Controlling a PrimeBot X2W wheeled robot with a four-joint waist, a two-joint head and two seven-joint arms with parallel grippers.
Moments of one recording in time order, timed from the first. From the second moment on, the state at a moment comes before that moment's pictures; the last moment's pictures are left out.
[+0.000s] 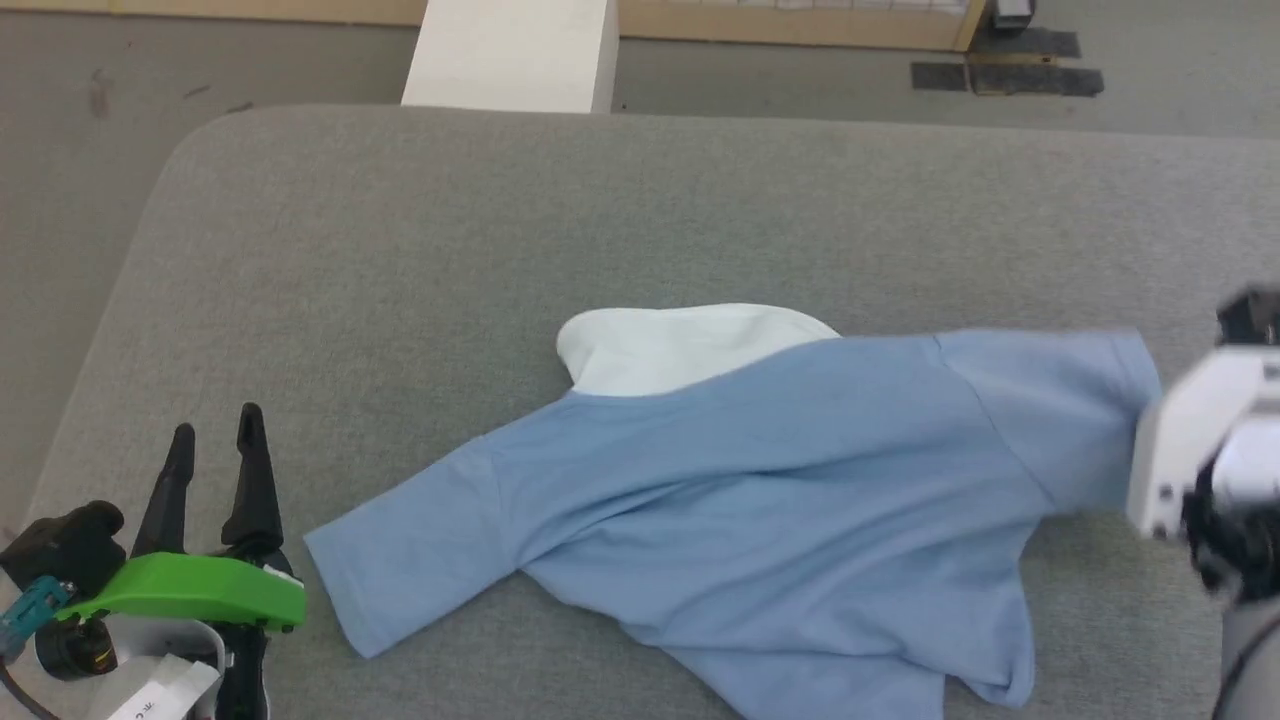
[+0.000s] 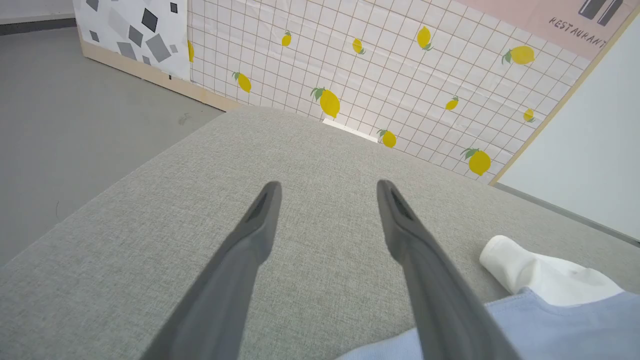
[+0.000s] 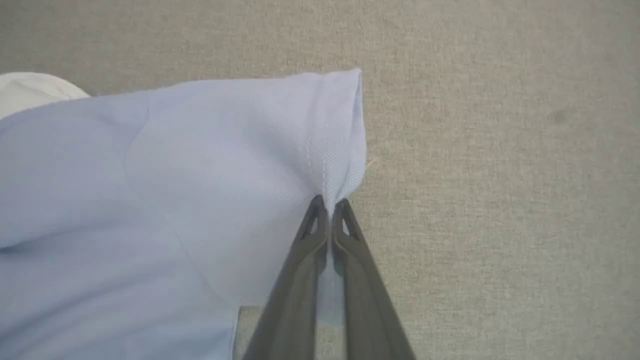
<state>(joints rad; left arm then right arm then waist) -0.11 0.26 0.04 0.21 -0.59 -0.09 -0.25 -0.33 -0.11 -0.28 0.06 0.05 0.13 0.95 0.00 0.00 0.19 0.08</state>
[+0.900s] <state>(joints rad) -0.03 0.26 0.02 0.18 -0.60 -0.04 -0.19 -0.01 -0.05 -0.48 -0.03 0.45 0.13 0.38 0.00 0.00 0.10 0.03</state>
